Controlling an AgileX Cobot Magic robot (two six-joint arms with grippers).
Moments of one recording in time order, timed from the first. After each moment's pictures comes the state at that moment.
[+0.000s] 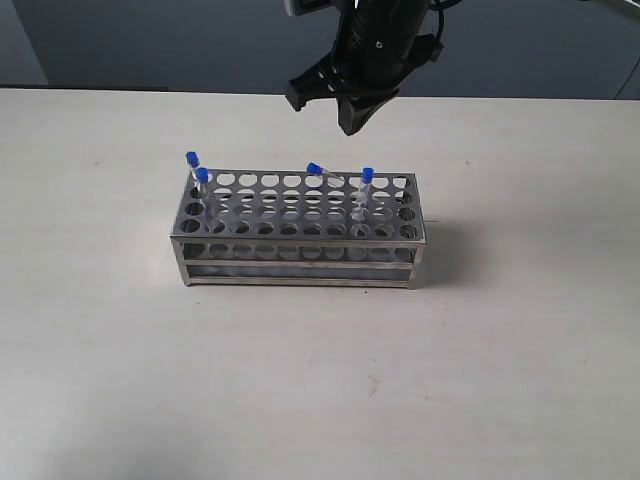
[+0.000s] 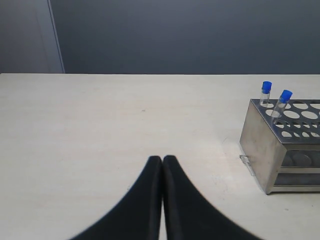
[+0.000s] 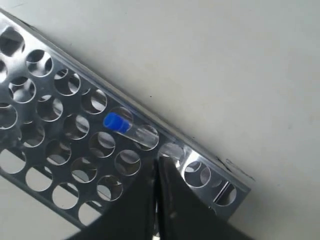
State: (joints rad) left arm -0.04 0.00 0.00 0.47 0.30 -0.52; right arm 0.66 2.12 -1.99 0.06 1.23 -0.10
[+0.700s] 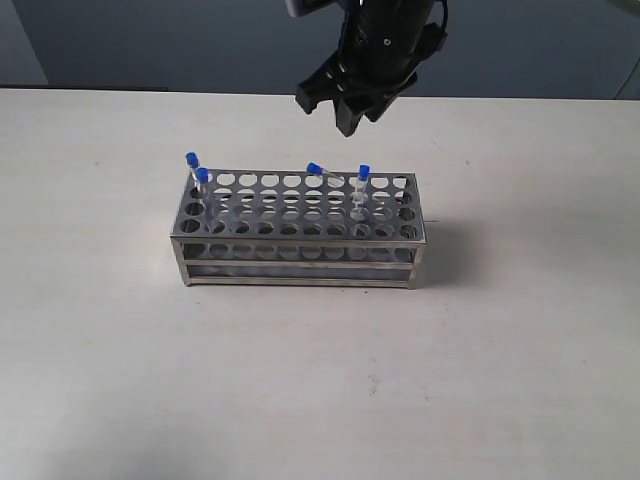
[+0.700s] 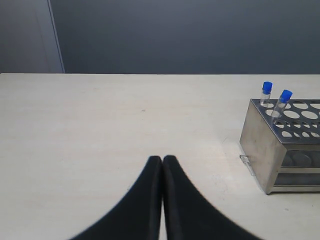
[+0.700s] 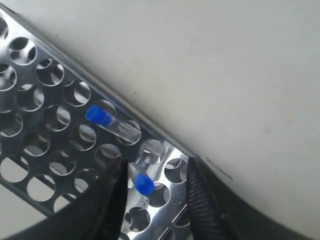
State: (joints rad) left arm -0.04 0.00 0.00 0.47 0.30 -0.52; right arm 0.66 2.11 -1.99 0.01 1.23 -0.16
